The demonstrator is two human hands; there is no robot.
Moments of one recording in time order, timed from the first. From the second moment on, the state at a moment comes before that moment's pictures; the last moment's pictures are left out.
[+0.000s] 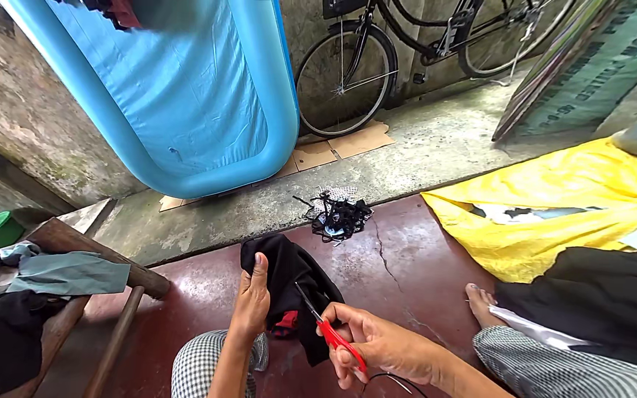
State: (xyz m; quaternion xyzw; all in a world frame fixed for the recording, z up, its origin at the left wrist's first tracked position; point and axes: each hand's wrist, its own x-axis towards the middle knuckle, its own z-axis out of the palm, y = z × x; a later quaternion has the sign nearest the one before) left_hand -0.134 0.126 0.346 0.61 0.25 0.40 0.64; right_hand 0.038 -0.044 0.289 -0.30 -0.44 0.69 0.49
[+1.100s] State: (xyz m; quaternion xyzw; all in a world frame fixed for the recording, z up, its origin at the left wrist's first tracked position) left_hand -0.120 0.118 0.335 0.58 0.29 0.43 0.63; right_hand 0.013 -0.035 0.296 -0.34 -0.39 0.64 0.57
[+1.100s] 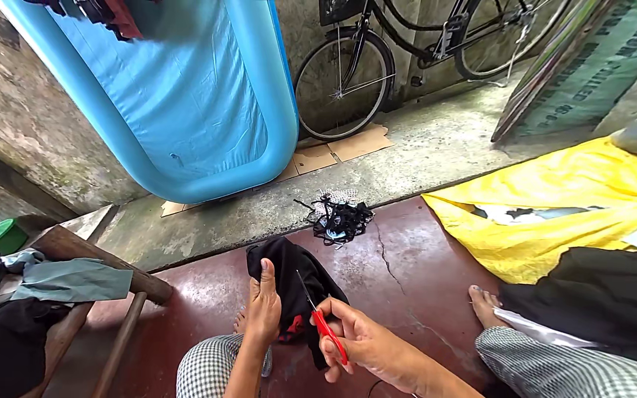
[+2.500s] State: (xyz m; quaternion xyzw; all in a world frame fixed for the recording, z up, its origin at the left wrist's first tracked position) left_hand -0.102 0.091 0.312 0.58 0.29 0.45 0.62; right_hand 0.031 -0.029 0.317 -0.38 -0.32 0.63 0.59
